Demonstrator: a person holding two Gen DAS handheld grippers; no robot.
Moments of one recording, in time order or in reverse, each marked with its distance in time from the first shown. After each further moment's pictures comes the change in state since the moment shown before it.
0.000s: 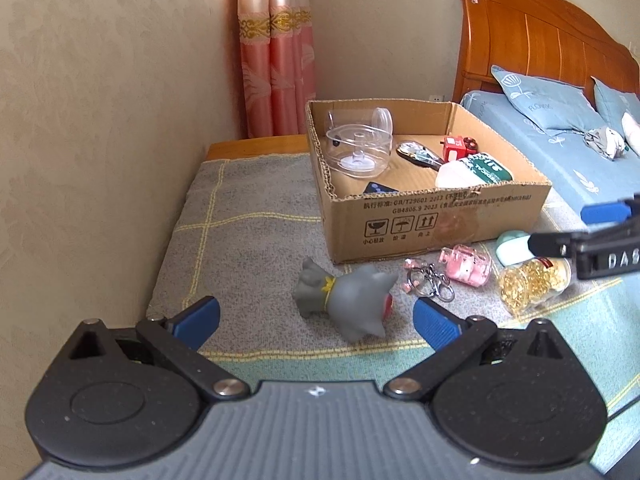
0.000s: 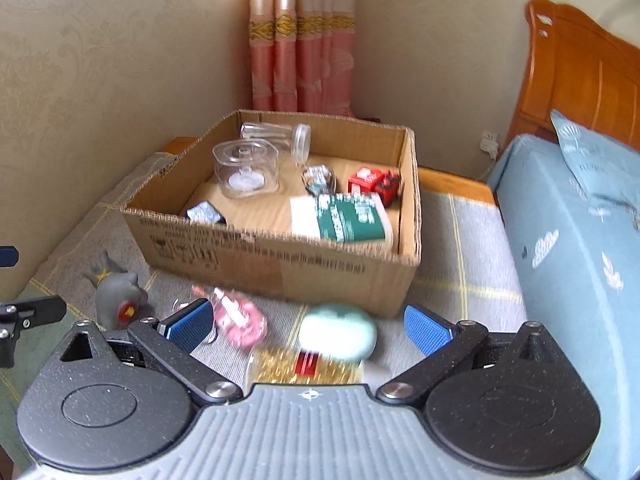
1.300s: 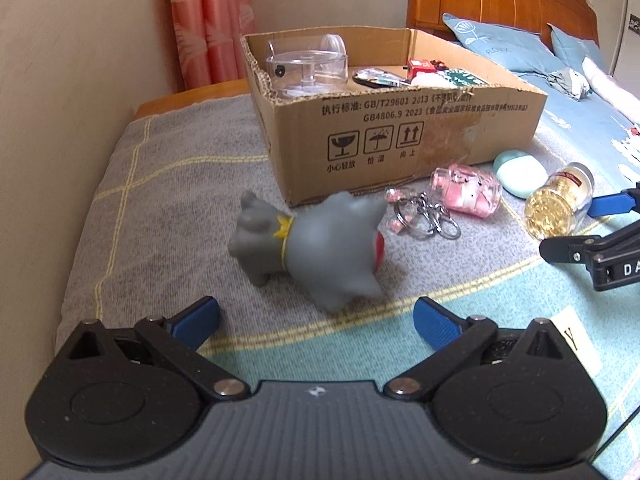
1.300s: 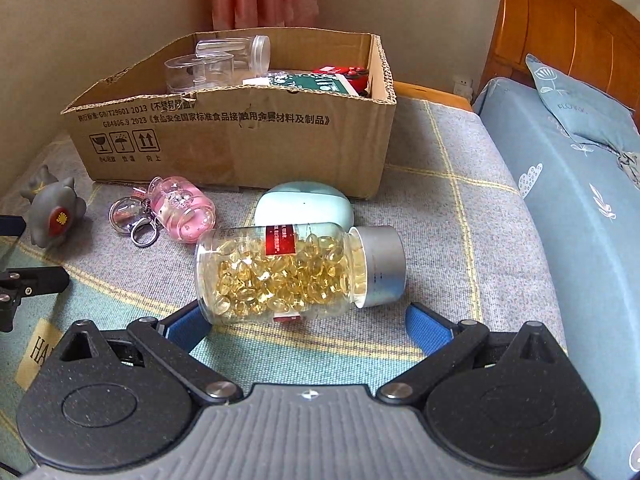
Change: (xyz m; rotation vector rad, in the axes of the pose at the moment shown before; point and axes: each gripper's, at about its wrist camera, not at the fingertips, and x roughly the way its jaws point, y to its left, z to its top) left arm 0.074 -0.003 -0.025 0.128 0.078 -0.127; right arm 0.043 -0.014 -0.056 0.036 0.102 -0.062
